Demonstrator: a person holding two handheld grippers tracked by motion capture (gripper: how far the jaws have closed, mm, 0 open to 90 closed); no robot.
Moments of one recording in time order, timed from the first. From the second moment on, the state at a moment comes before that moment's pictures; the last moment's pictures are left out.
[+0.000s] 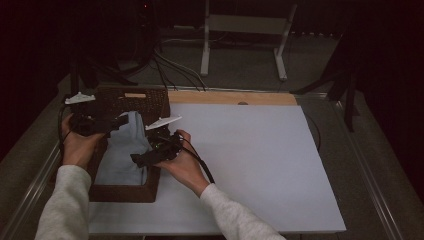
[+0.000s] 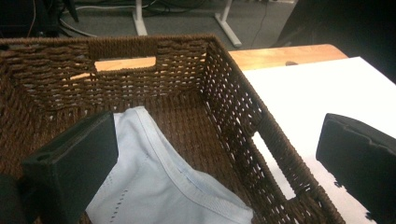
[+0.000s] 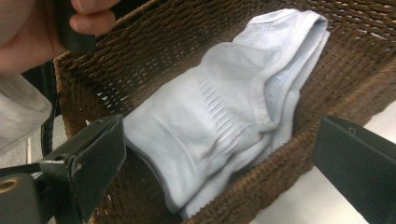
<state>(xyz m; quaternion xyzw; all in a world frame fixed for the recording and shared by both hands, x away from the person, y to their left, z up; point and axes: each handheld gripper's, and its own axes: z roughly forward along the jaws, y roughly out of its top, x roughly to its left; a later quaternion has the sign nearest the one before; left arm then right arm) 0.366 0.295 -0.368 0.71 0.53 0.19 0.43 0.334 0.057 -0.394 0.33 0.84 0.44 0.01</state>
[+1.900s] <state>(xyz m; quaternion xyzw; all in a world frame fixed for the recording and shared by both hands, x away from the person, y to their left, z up) 0.313 0.238 -0.406 0.73 0.50 0.20 0.42 0.351 -0.063 -0.407 0.38 0.81 0.44 0.07</state>
